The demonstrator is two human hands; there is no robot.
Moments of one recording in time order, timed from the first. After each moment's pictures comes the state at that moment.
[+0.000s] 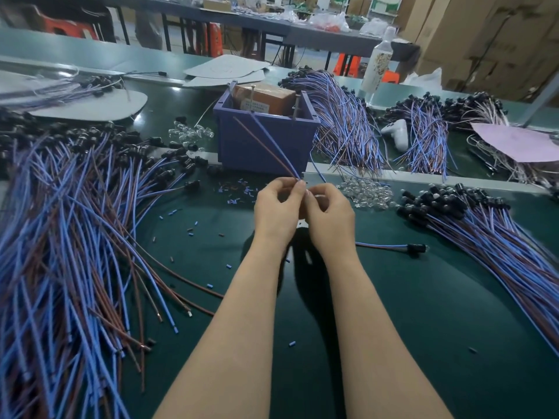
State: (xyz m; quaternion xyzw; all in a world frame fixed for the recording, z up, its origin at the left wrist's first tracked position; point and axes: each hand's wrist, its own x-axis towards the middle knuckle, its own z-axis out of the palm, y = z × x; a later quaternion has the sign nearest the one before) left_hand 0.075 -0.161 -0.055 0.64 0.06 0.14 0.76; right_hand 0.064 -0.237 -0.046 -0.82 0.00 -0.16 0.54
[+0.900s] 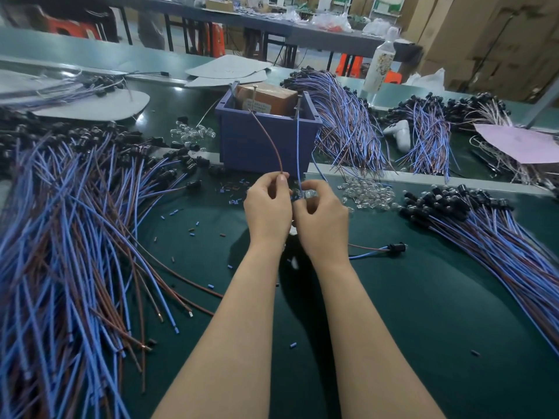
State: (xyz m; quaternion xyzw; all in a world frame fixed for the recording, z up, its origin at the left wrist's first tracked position) left_hand 0.074 -0.153 -0.049 0.69 0.11 0.24 0.67; right_hand 0.055 -0.222 -0.041 -0.86 -0.01 -0.18 0.47
